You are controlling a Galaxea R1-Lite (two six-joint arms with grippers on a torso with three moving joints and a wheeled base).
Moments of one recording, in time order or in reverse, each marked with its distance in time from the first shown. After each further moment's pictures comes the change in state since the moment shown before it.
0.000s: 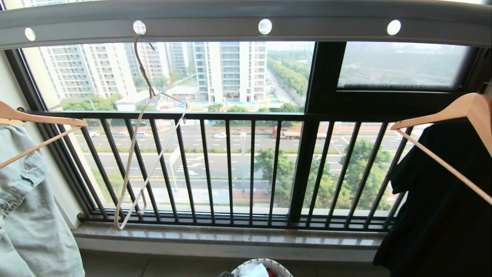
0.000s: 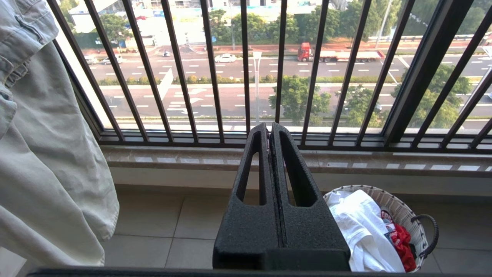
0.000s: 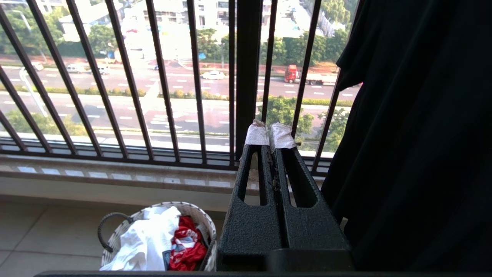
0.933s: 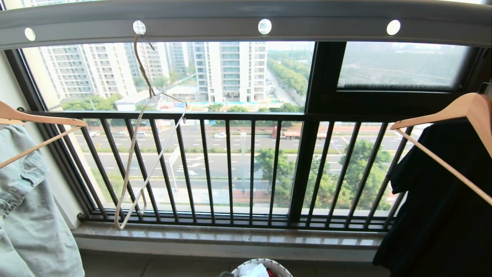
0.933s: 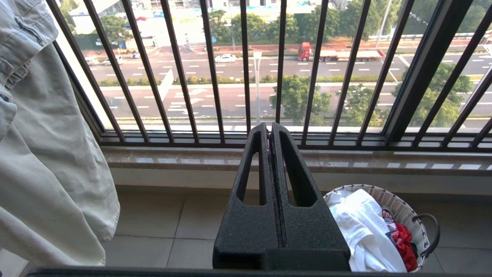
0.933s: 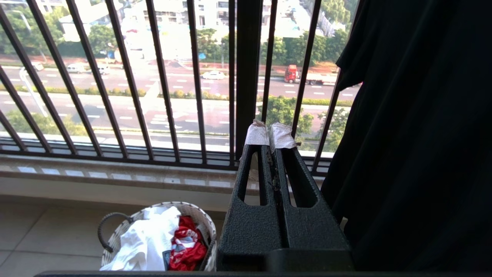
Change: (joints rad) left arm 0.000 0.000 0.000 0.000 0.000 0.007; right arm 0.000 0.000 0.000 0.000 0.000 0.000
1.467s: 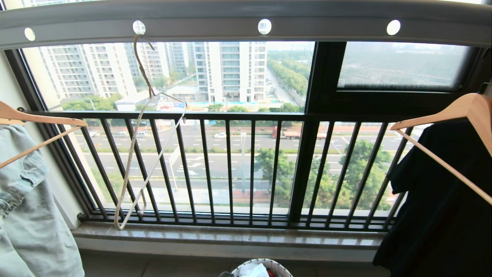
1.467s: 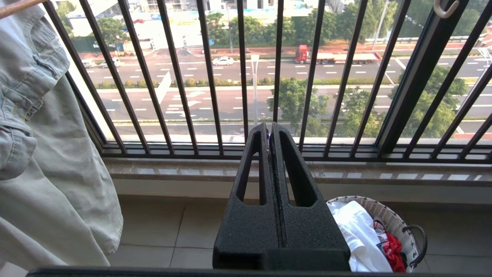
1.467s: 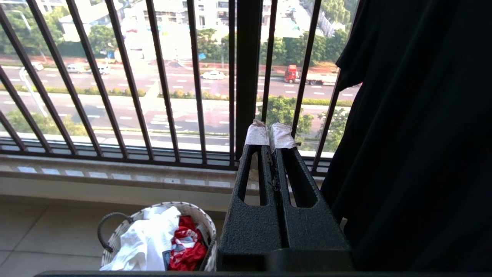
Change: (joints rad) left arm 0.000 0.174 -0.202 0.007 -0.006 -0.001; right arm 0.000 0.000 0.000 0.000 0.000 0.000
